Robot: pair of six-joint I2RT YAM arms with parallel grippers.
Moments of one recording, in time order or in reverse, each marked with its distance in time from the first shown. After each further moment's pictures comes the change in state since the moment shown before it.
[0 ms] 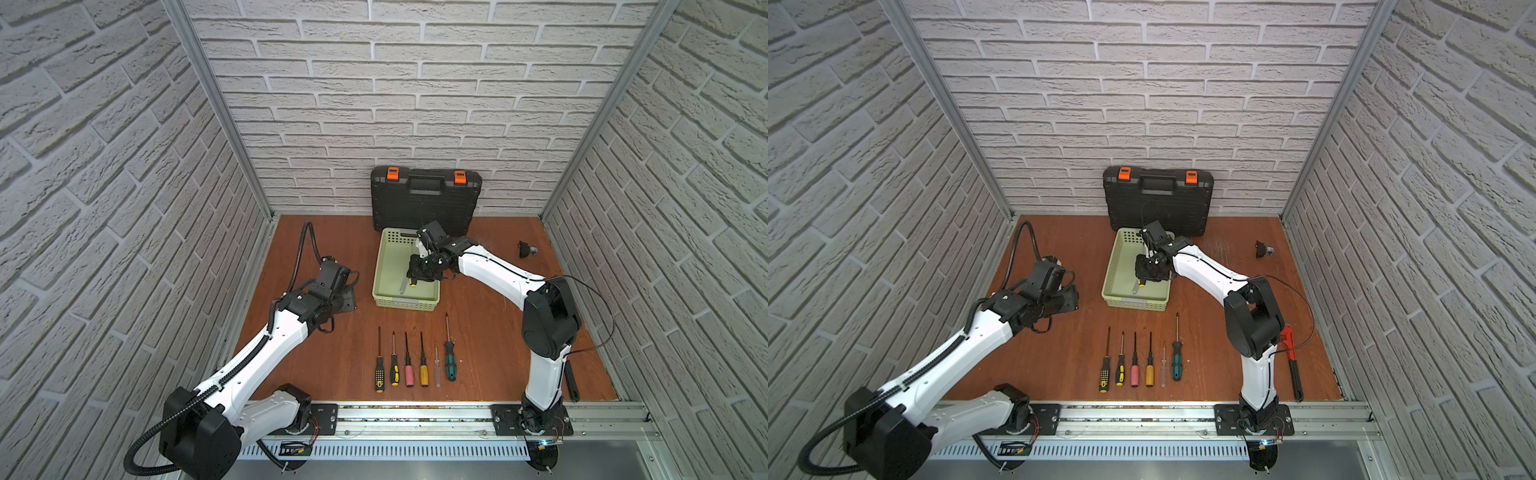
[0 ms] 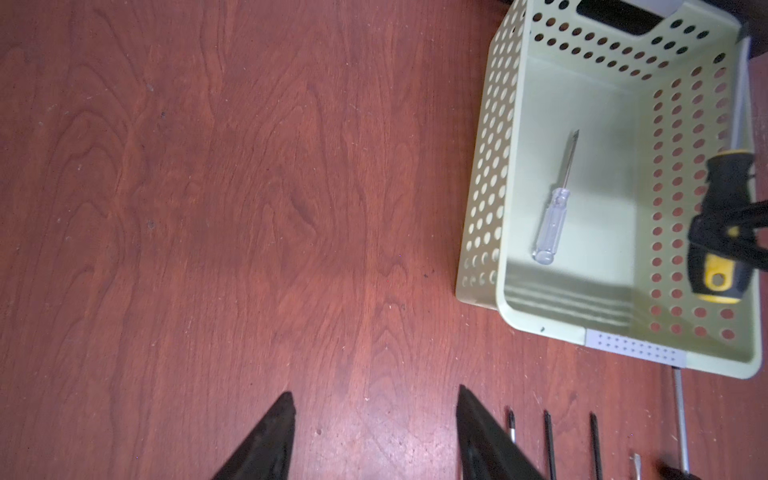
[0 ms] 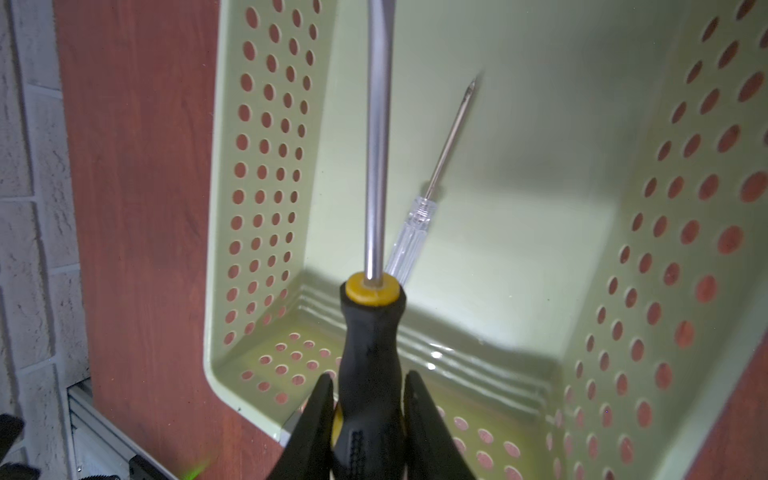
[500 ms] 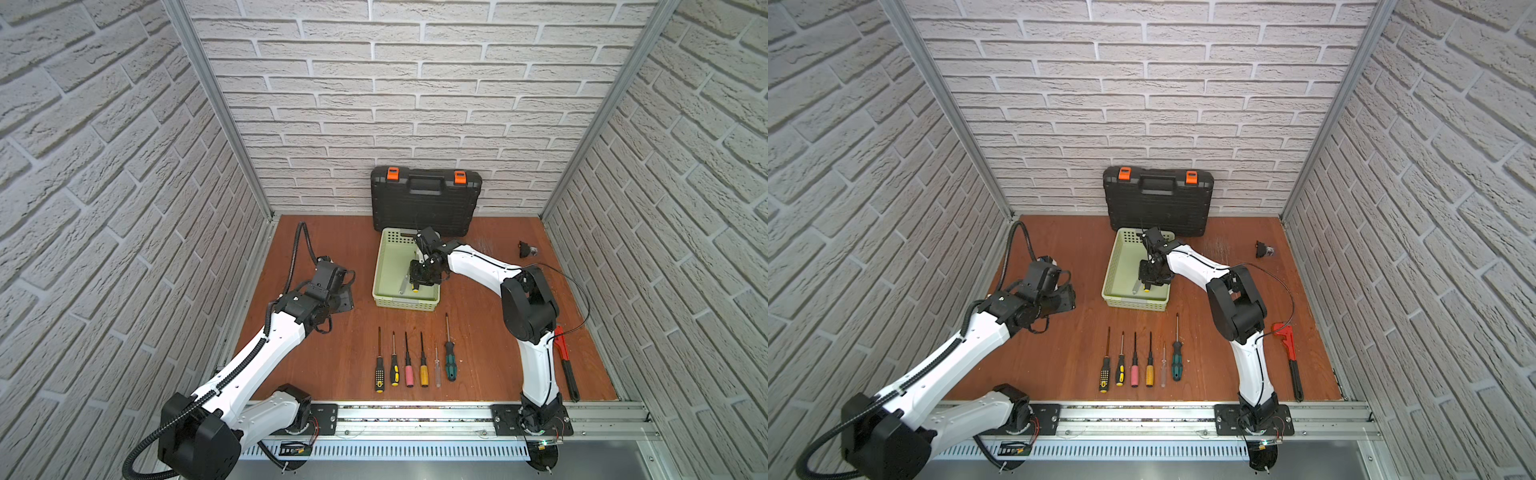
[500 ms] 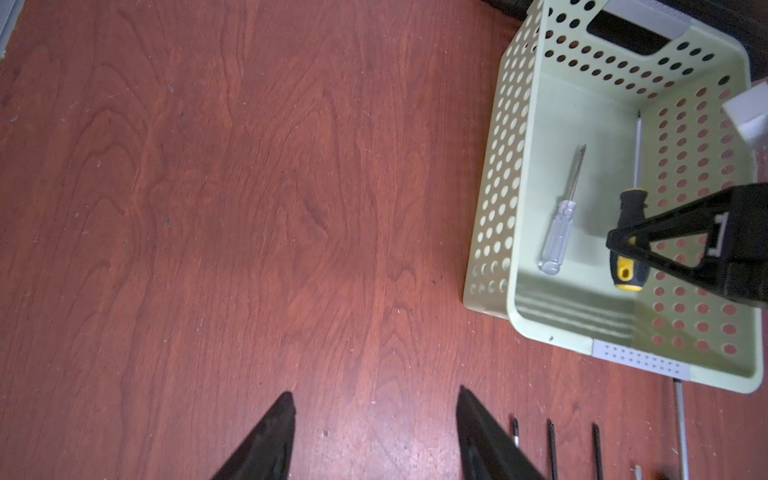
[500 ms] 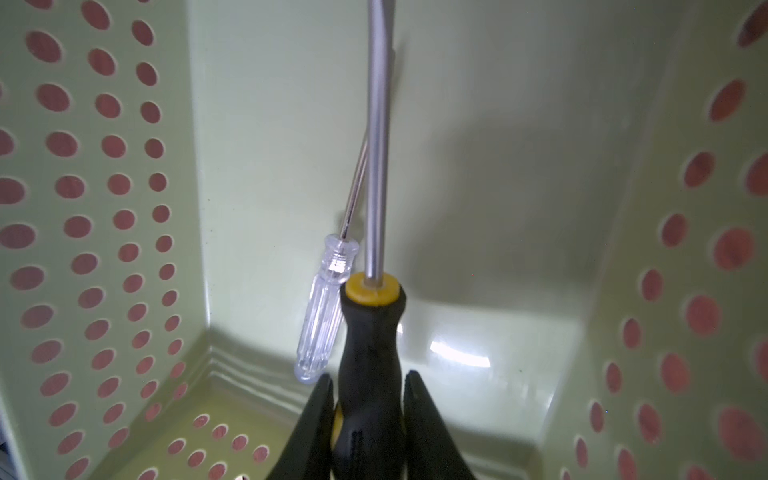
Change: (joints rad) left arm 0.024 -0.010 -0.004 -0.002 -0.001 -0.004; right arm -0.026 0.169 0.047 -0.002 0.021 0.000
